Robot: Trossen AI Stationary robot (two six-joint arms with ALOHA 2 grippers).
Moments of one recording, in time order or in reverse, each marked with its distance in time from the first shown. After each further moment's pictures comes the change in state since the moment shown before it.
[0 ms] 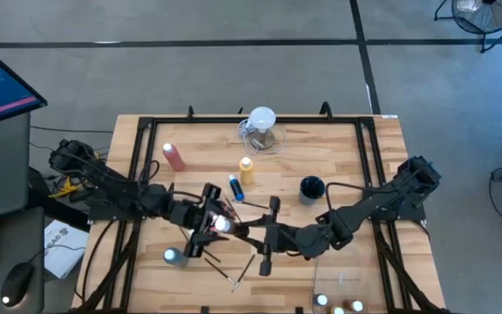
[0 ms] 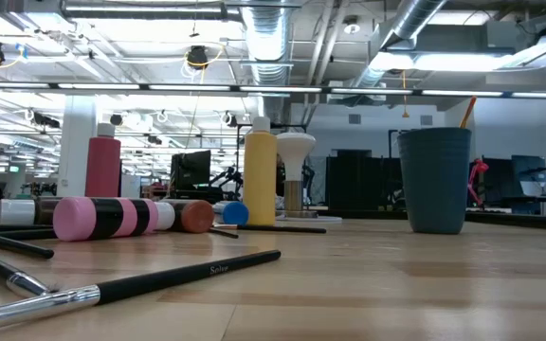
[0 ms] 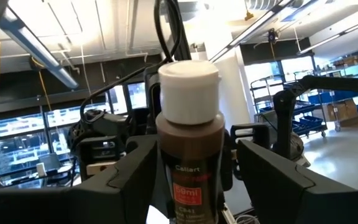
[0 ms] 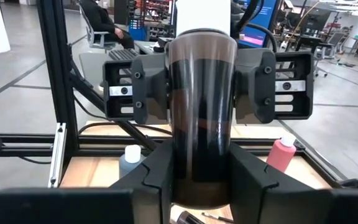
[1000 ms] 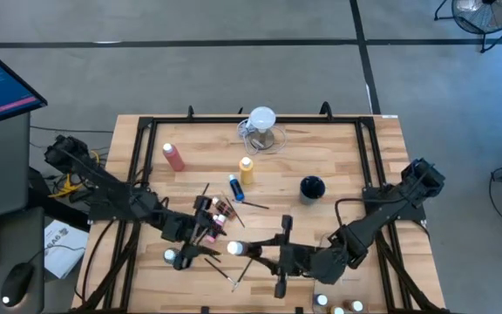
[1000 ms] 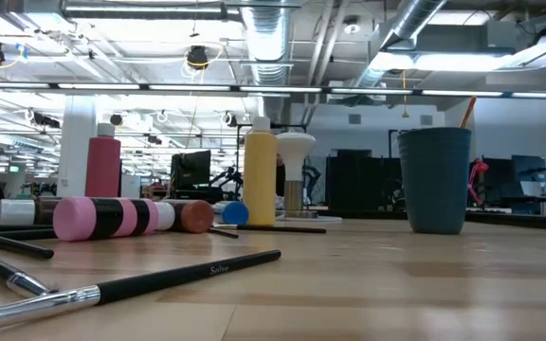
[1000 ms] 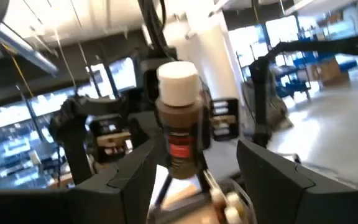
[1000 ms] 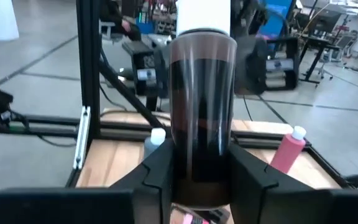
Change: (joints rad) left arm -0.113 -0.083 0.000 -0.208 -0.078 0.107; right arm 0.134 -0.004 0.000 -0.053 0.110 0.011
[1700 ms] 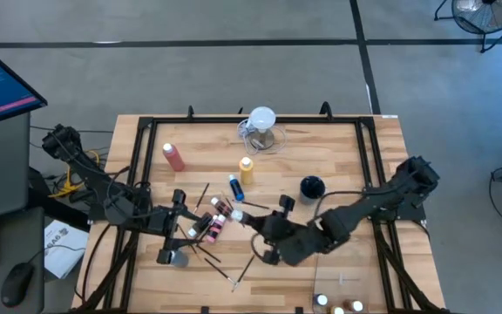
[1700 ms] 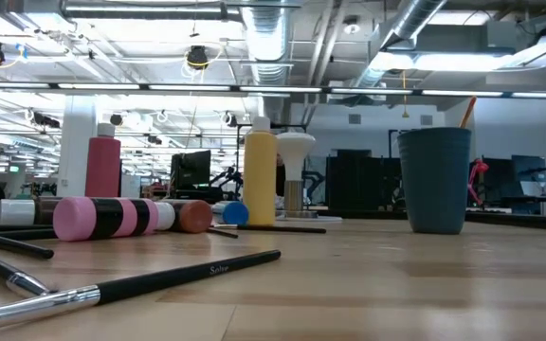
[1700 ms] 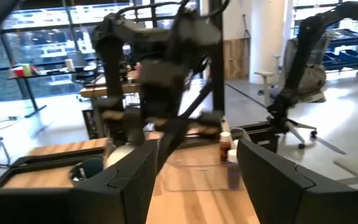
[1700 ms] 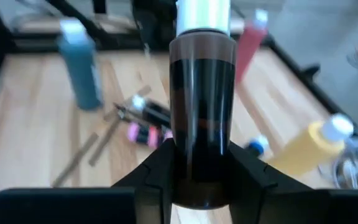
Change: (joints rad) left arm -0.206 -0.282 0.000 -0.540 -0.479 -0.268; right arm -0.142 0.013 0.000 -0.500 -0.035 0.371
